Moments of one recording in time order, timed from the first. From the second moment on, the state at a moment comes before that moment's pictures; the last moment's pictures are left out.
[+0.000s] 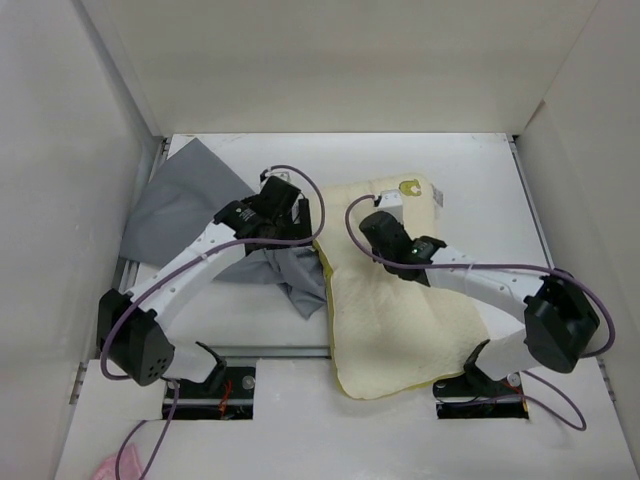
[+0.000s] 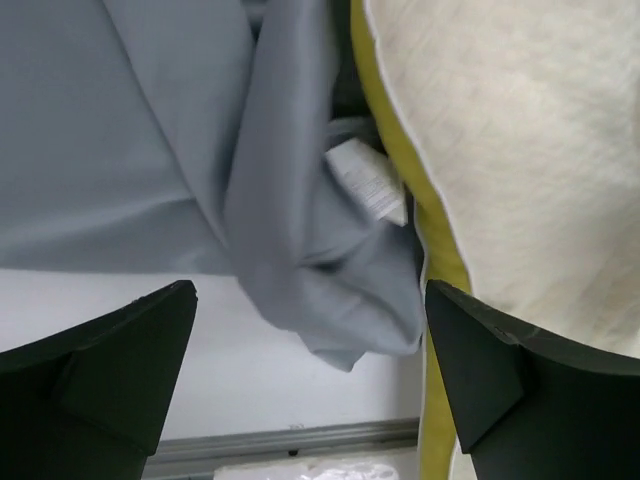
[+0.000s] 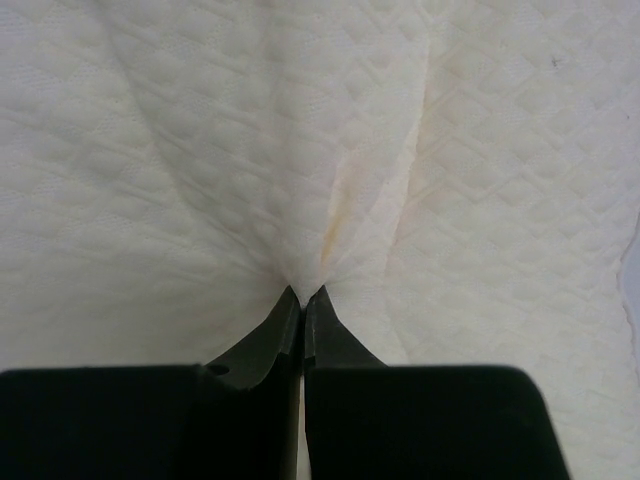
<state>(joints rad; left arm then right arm) -0.63 1.36 1.21 -0.83 -0.24 -0.60 0.81 1.45 0.96 -0.34 0.60 0.45</state>
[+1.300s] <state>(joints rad) -0.59 1.86 1.71 -0.75 -0.43 -0.44 0.78 1.05 0.85 -0.46 0.54 0.47</state>
